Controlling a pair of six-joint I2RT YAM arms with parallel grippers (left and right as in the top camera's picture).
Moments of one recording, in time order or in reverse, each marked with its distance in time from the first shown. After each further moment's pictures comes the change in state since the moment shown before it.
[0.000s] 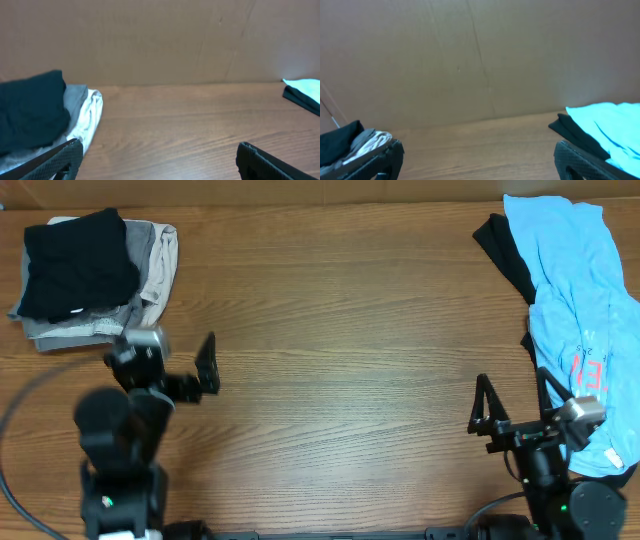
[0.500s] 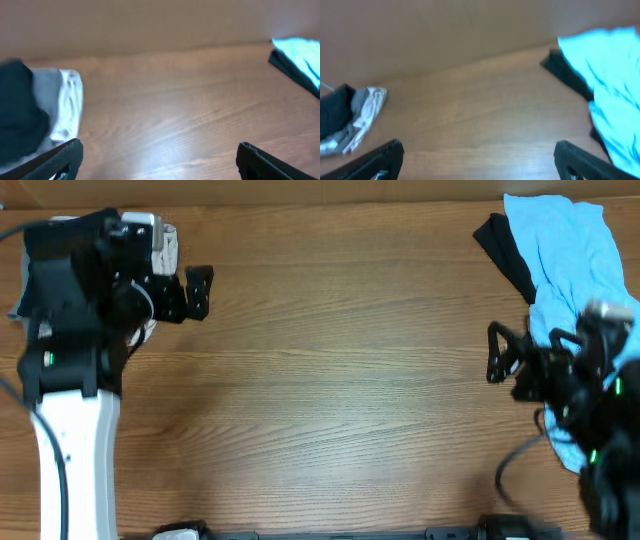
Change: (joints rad) left arm 0.000 0.632 0.810 -0.595 0.106 0.097; right arm 0.000 0.705 0.798 -0.654 -0.005 -0.011
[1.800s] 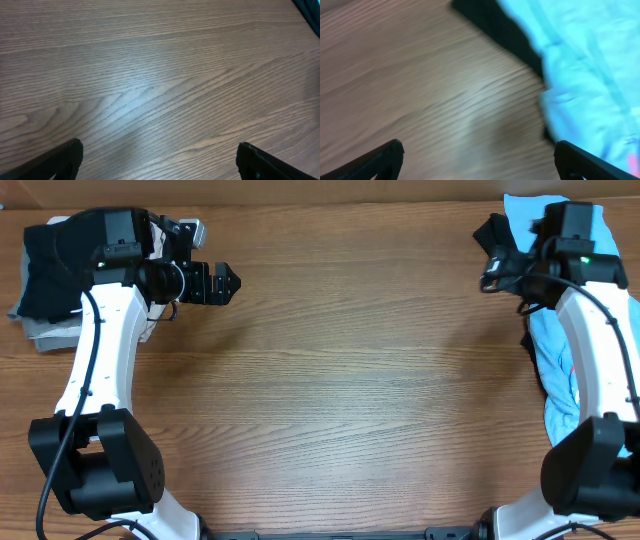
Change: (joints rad) left arm 0.000 0.486 0.101 -0.021 0.125 0.071; right arm -0.113 0.917 0.312 0.086 0.264 -0.006
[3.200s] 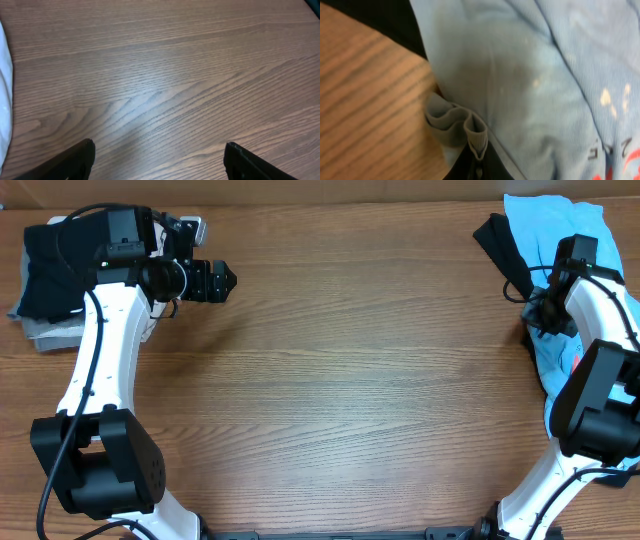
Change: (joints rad) left arm -0.013 0.000 0.000 0.033 -0.045 0.003; right arm -0.159 0.307 0.001 -0.016 0.158 -0.017
